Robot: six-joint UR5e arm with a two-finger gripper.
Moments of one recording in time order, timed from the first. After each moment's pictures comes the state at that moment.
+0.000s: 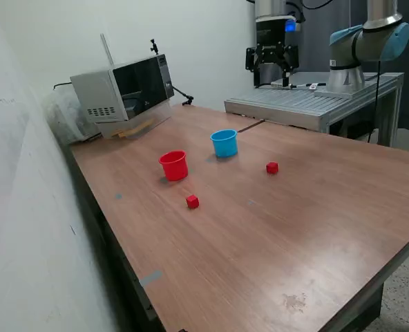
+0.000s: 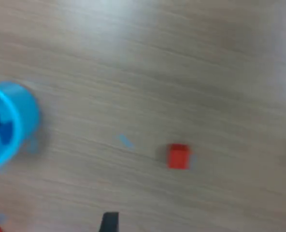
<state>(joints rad) 0.03 -1.41 1.82 -2.09 -1.59 2.92</state>
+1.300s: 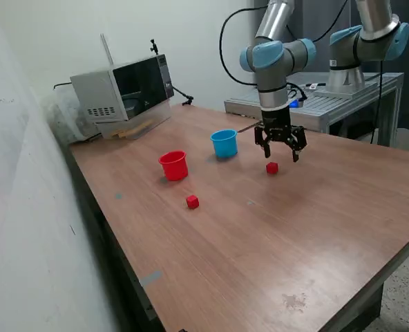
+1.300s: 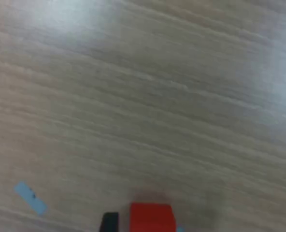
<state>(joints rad) 0.06 -0.98 1.80 -2.36 -1.55 2.95</state>
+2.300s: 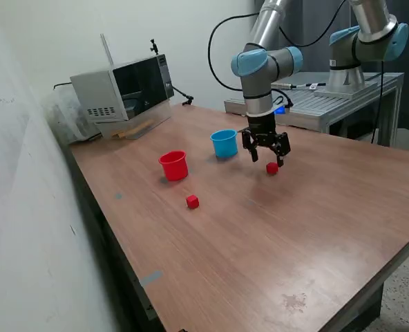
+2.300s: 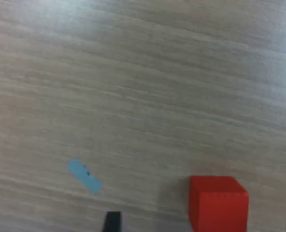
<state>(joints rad) 0.01 -0.93 1.75 -2.37 -1.55 2.96</state>
